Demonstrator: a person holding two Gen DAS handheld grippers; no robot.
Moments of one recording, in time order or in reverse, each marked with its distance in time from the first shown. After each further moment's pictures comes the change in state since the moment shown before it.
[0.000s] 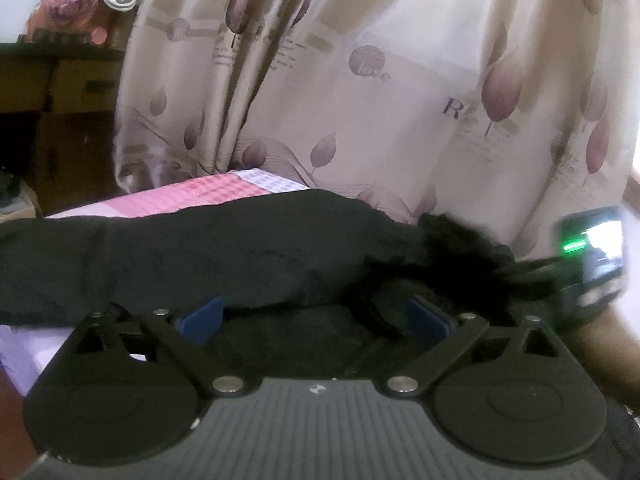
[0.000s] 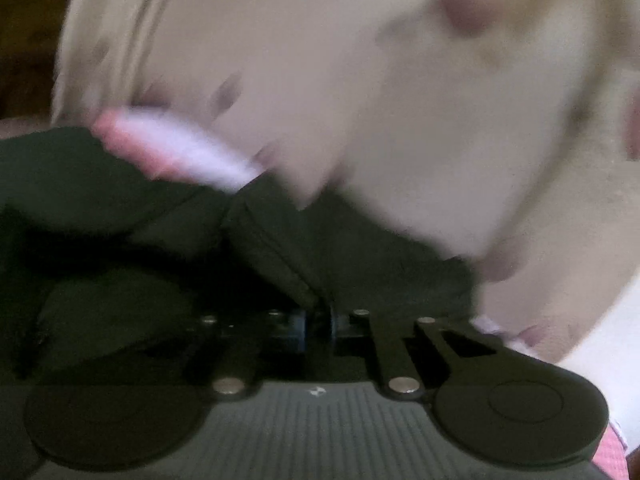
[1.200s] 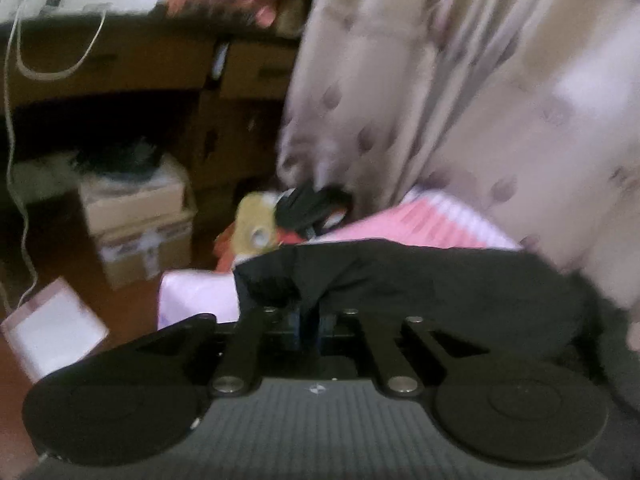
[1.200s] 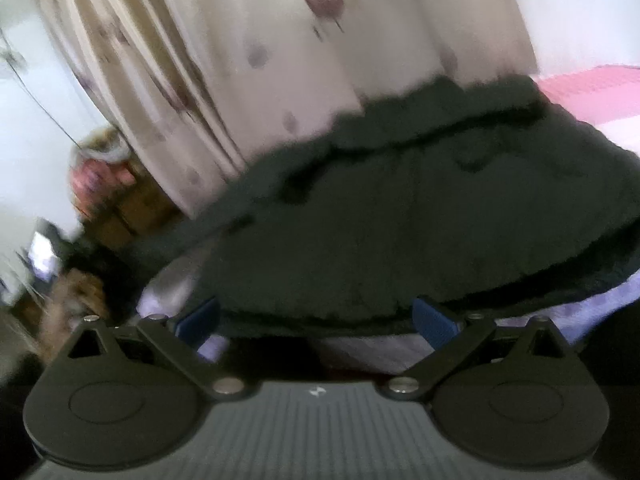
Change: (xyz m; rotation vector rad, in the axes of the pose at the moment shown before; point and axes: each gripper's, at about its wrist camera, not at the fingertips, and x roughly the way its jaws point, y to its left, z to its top) left arm -0.039 0.180 0.081 -0.165 0.107 0.357; right arm -0.370 0.035 -0.156 0.814 0.031 0.449
